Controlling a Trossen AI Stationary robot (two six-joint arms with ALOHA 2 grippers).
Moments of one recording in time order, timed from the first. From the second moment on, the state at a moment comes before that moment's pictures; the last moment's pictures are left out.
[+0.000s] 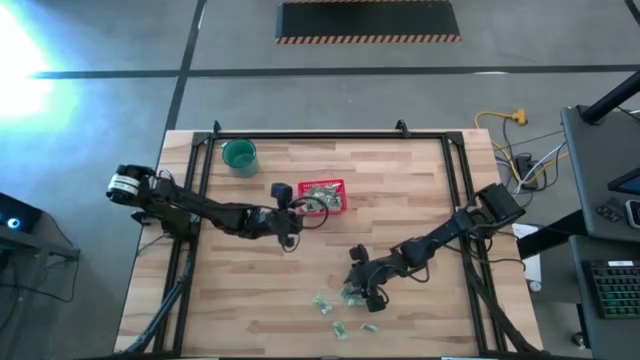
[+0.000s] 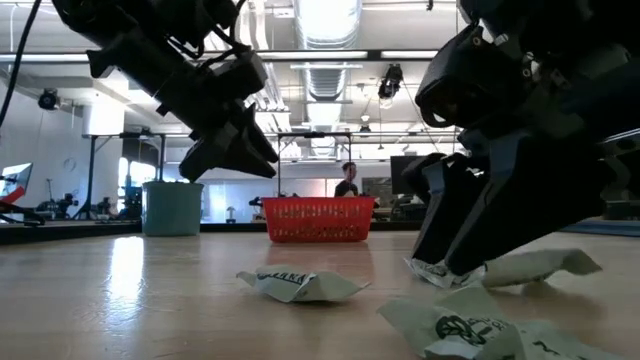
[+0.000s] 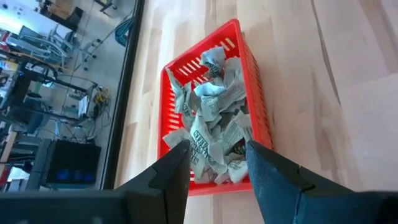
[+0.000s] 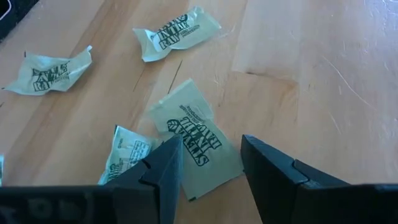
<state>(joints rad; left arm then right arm) -0.15 1.49 0.71 0.11 -0.65 0.40 0.42 1.88 0.75 0.40 0.04 0.21</state>
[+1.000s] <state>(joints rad) -0.18 1.46 0.71 0.09 -0.65 0.40 0.41 1.83 0.75 0.40 0.06 0.05</state>
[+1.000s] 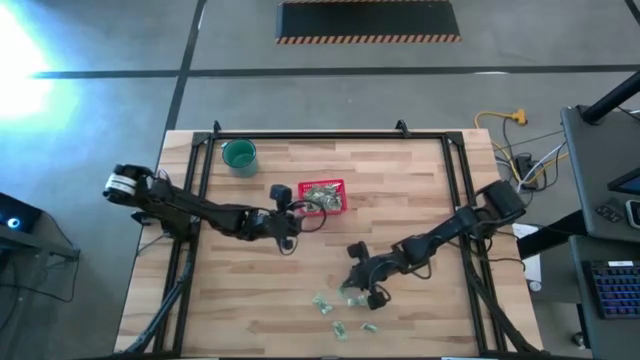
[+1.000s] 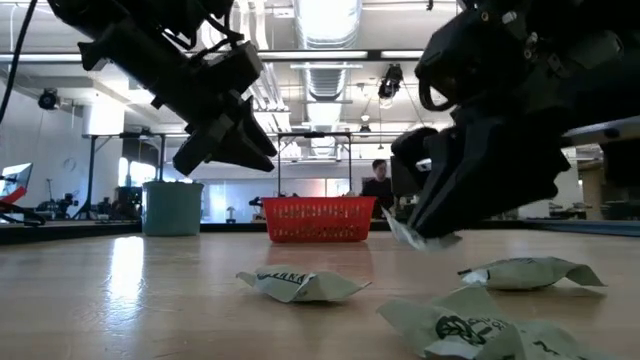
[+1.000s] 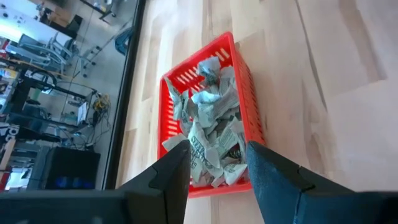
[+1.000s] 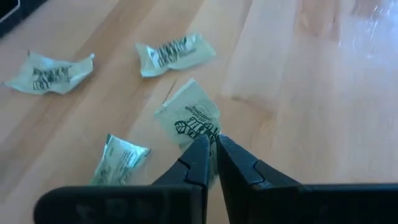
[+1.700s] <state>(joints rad) -0.41 1.03 0.71 -0.25 -0.65 0.15 0.29 1.73 0.80 0.40 0.78 -0.31</state>
